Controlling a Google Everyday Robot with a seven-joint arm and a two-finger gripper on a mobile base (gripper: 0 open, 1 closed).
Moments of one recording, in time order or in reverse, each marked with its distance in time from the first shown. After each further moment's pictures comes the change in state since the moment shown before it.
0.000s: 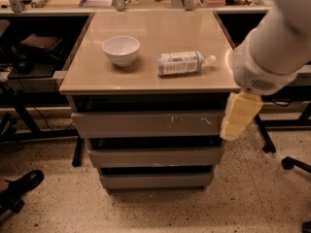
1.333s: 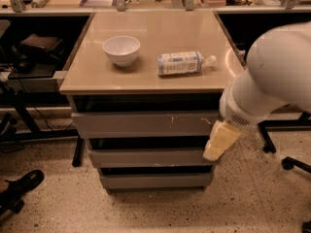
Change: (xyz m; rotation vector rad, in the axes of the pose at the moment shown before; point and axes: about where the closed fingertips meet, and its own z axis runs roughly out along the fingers) arm 0.007 0.030 0.087 -0.038 -0.051 0.135
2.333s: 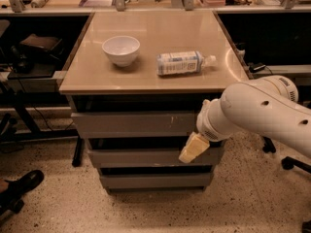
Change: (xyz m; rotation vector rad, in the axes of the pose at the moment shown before) arm -0.027 0.008 0.113 -0.016 -0.164 0.075
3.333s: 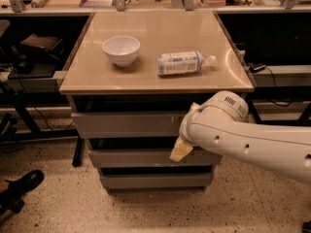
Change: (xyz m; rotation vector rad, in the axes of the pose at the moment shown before) arm -0.007 -0.010 0.072 0.173 0.069 -0.070
